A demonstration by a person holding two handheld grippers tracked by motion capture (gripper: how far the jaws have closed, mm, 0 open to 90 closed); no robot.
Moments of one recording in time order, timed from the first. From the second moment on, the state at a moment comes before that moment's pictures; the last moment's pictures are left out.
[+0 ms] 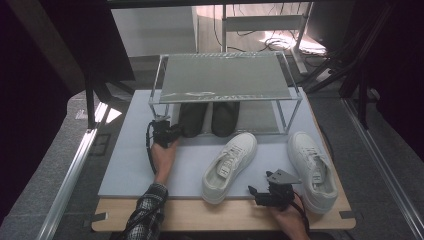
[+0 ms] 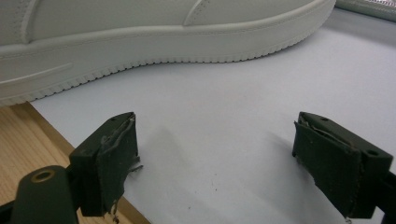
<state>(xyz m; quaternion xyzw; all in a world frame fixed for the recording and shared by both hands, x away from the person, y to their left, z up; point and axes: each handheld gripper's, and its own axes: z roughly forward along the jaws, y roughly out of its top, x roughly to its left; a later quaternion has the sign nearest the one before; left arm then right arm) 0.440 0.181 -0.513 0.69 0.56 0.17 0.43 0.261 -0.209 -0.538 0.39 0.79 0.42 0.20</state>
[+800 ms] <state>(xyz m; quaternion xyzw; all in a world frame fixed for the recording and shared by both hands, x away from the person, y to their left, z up) 0.438 0.156 -0.510 0.70 0.53 0.16 0.45 0.261 -0.209 -0.538 0.39 0.79 0.42 0.20</state>
